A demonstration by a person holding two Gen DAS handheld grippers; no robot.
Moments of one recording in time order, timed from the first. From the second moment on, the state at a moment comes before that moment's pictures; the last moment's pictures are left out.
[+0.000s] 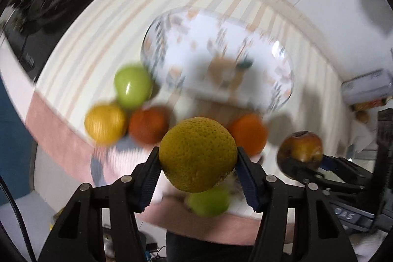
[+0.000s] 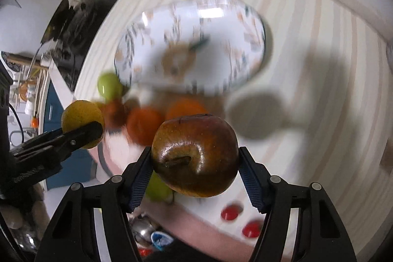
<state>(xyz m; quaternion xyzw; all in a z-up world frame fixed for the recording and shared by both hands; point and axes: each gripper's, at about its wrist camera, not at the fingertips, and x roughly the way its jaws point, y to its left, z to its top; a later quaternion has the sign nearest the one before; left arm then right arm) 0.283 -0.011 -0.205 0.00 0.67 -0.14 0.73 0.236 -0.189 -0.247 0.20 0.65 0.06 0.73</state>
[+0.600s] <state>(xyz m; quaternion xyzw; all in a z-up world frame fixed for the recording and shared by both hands) 0.469 -0.038 -0.297 0.00 0.76 -0.13 0.64 0.413 -0.193 -0.311 0.13 0.70 0.03 0.70</state>
